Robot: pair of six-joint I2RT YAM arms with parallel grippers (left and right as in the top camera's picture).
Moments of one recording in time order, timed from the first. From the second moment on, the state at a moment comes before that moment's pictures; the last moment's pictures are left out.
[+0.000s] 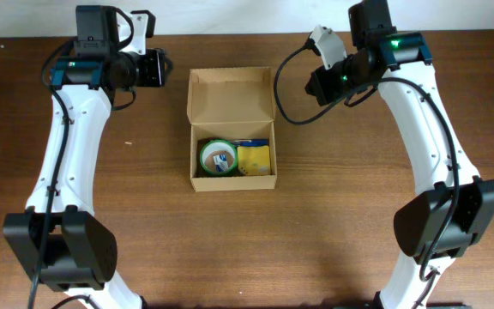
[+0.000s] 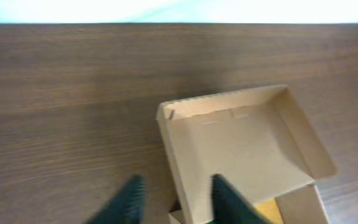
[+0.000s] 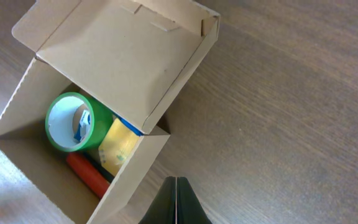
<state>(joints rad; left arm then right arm) -0.01 1.86 1.79 -0.79 0.33 -0.01 0.15 1.99 1.99 -1.13 -0.43 -0.29</state>
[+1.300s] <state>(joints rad) 0.04 2.34 1.80 -0.48 0.69 -0.35 0.15 2.32 1.99 -0.91 -0.61 -0.17</state>
